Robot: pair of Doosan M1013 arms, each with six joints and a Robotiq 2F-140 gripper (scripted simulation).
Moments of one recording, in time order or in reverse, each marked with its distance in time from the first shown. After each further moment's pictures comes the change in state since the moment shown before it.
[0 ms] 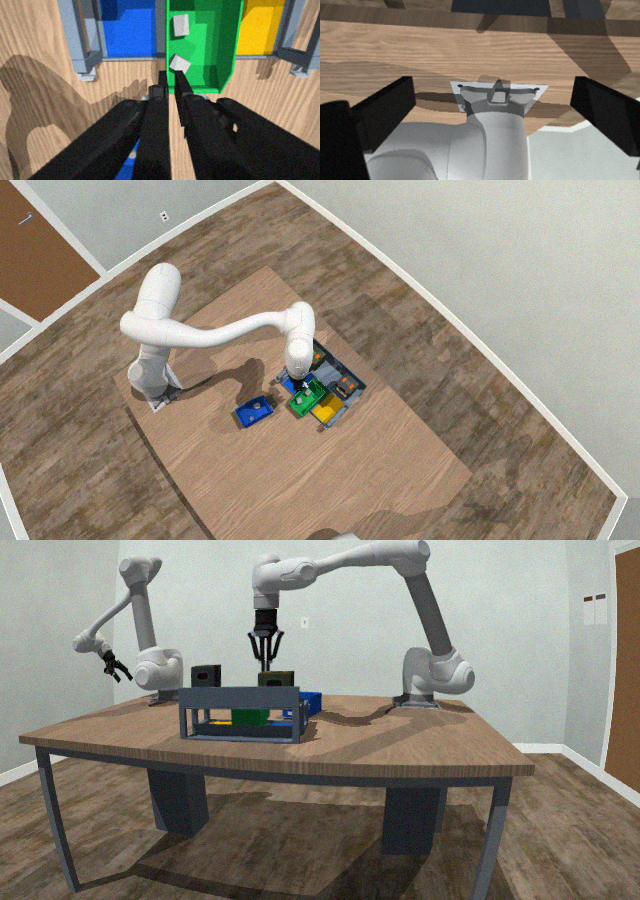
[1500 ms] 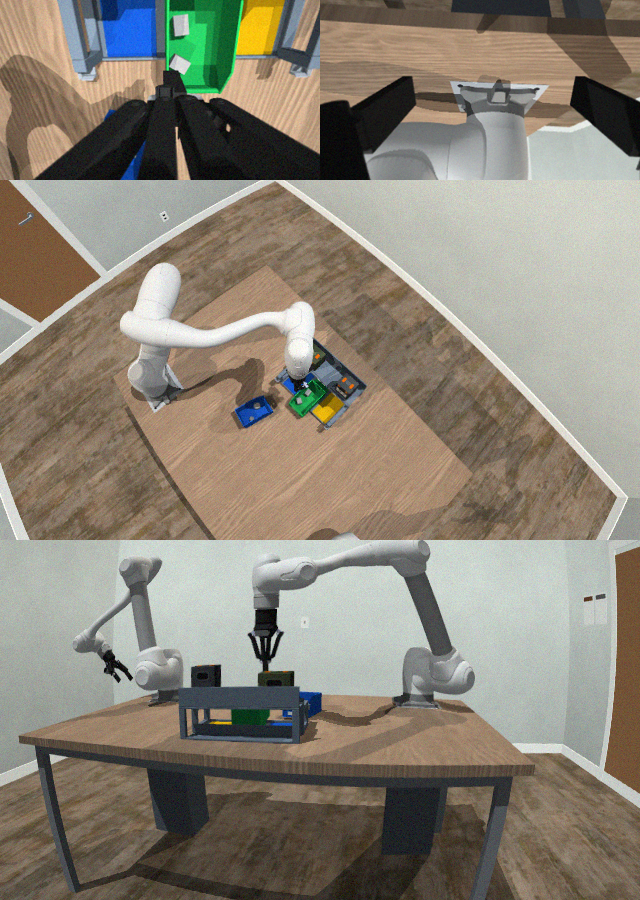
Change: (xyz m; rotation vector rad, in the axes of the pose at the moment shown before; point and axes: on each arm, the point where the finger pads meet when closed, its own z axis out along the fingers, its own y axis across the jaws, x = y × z) left arm 0.000 0.000 -0.001 0.000 0.000 0.000; right arm 0.000 0.000 0.000 0.000 0.000 0.000
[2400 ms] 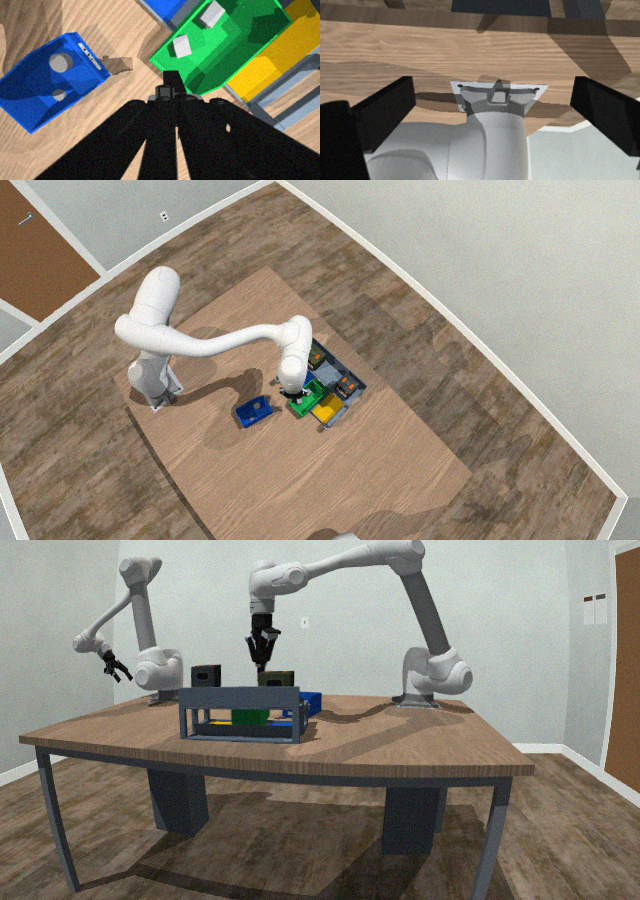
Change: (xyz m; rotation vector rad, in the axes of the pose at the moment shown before) left arm -0.046 0.025 0.018 -0.014 0.031 -0.763; right arm 0.000 0.000 0.000 0.000 0.000 0.000
